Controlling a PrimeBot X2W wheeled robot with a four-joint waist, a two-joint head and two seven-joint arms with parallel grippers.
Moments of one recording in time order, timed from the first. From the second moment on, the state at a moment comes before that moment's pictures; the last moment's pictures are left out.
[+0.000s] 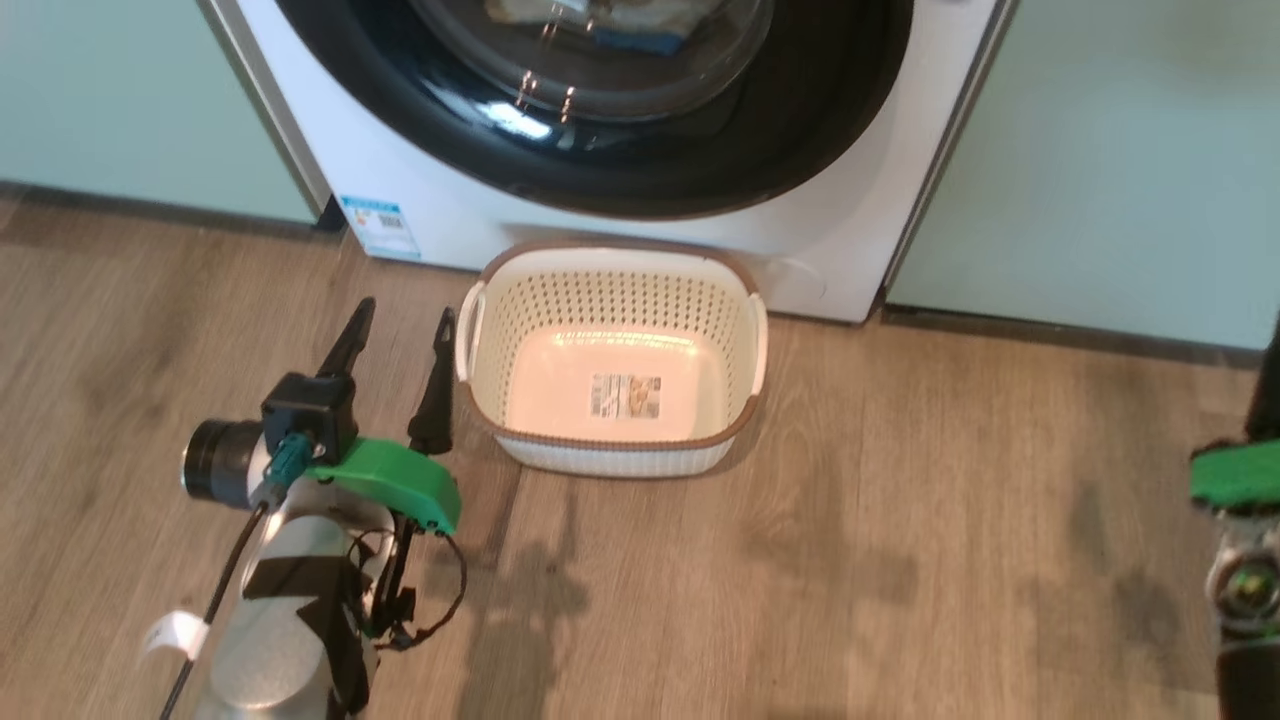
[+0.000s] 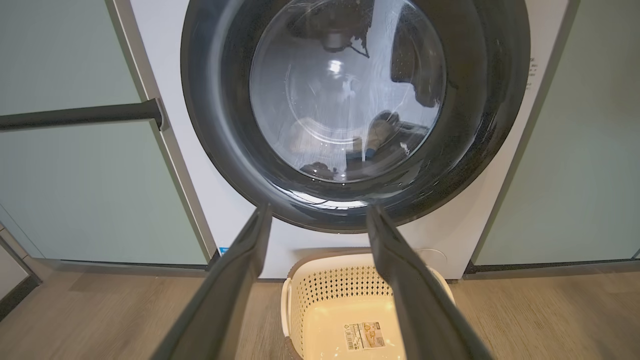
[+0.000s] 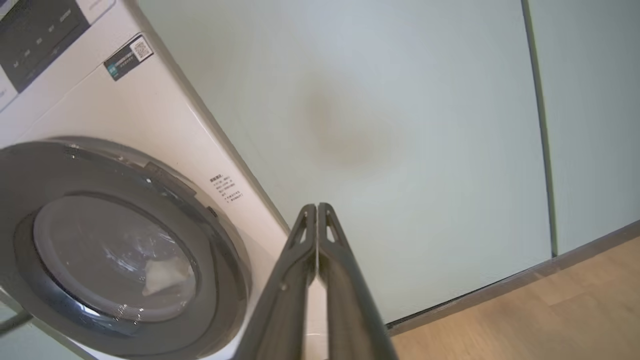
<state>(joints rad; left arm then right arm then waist) -0.31 0.05 0.02 0.34 -0.04 -0.05 -0.25 -0.31 -0.05 -0.14 0.34 0.49 0.13 -0.25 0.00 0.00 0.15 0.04</state>
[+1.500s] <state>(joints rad) -0.48 0.03 -0.20 0.29 -0.13 0.03 -0.26 -1.11 -0.41 0.15 0.70 1.55 0.13 0.26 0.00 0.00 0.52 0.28</state>
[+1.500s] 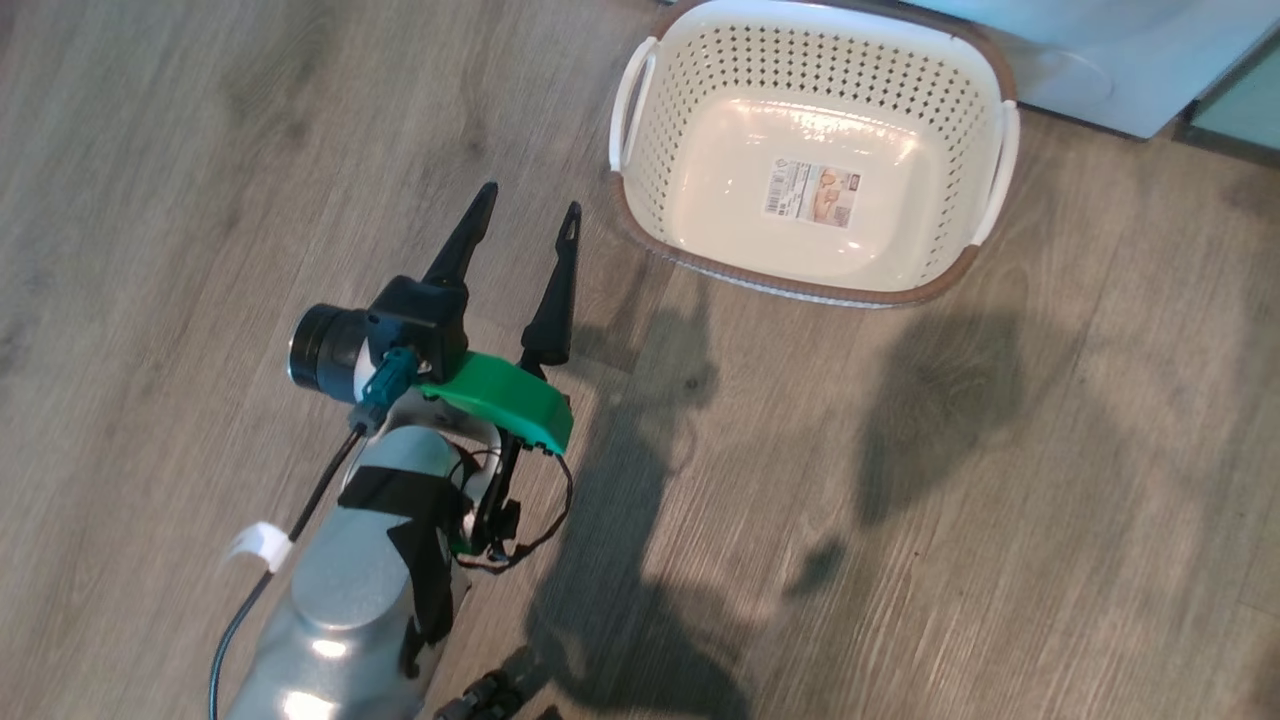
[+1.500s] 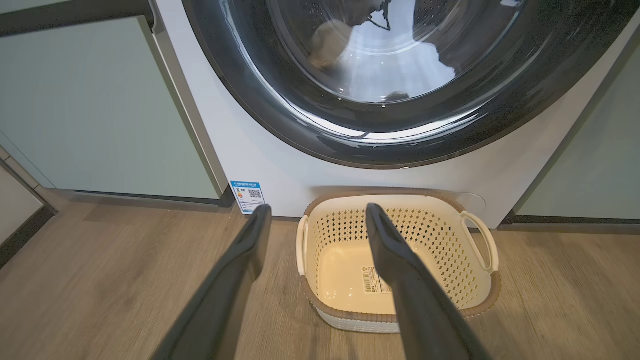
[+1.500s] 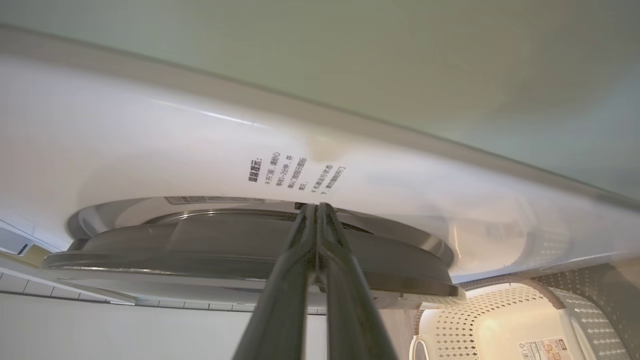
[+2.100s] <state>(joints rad) -0.50 0.02 -0.24 0.28 -0.18 0.06 -0.26 -1.26 -0.40 0.17 0.82 1.58 0.13 0.39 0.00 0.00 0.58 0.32</state>
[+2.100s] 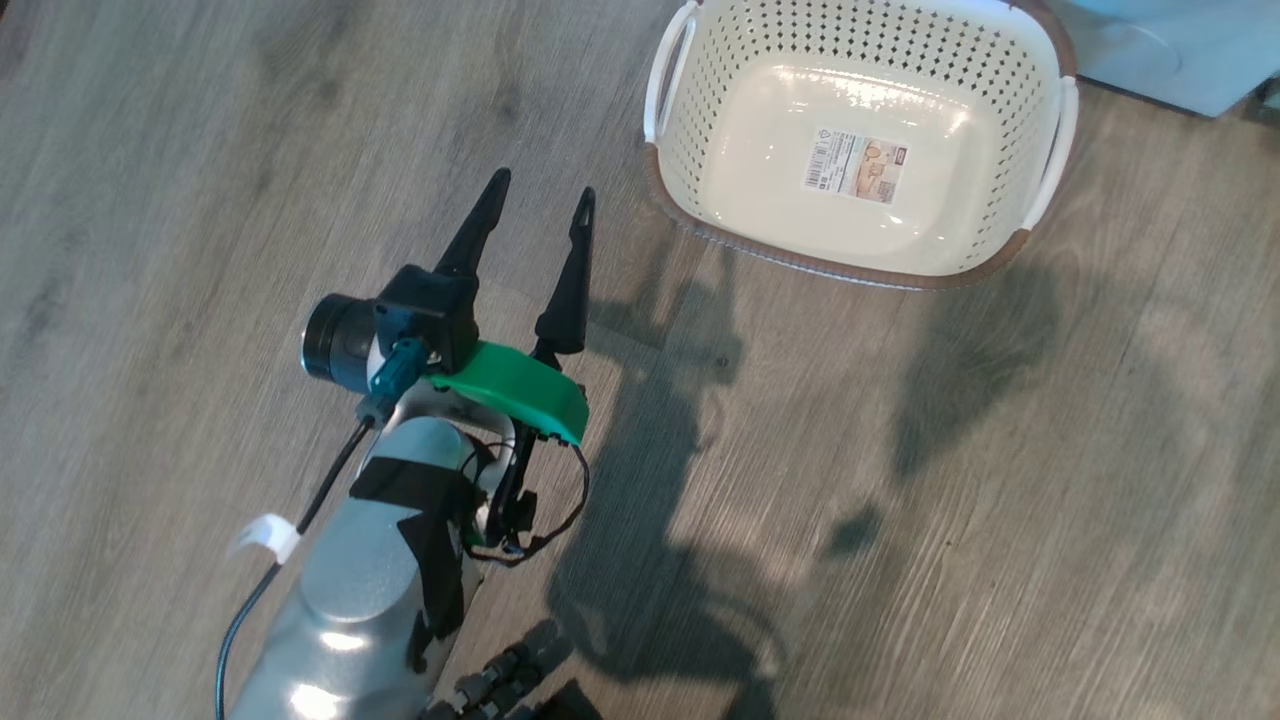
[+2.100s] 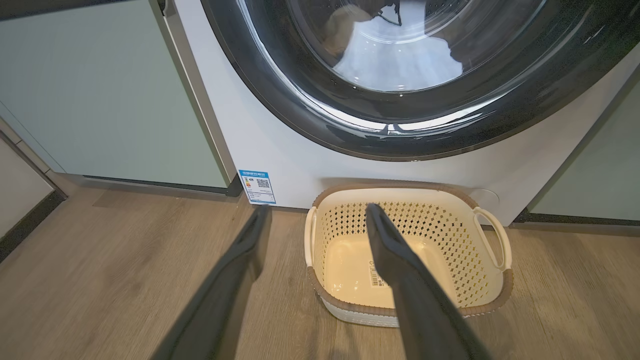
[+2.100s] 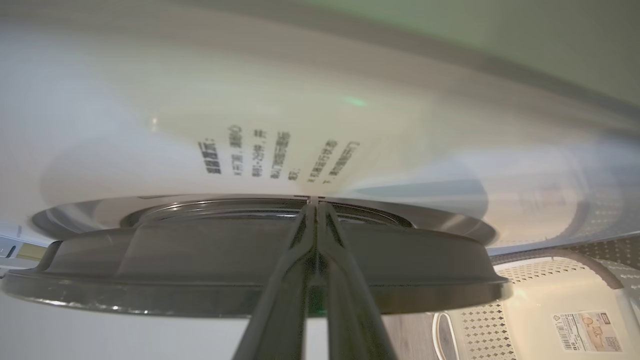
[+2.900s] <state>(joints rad) -0.52 0.02 -0.26 0.27 -0.20 0.07 -0.26 -1.31 -0.40 0.20 0.84 1.58 0.13 0.50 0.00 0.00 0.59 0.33</state>
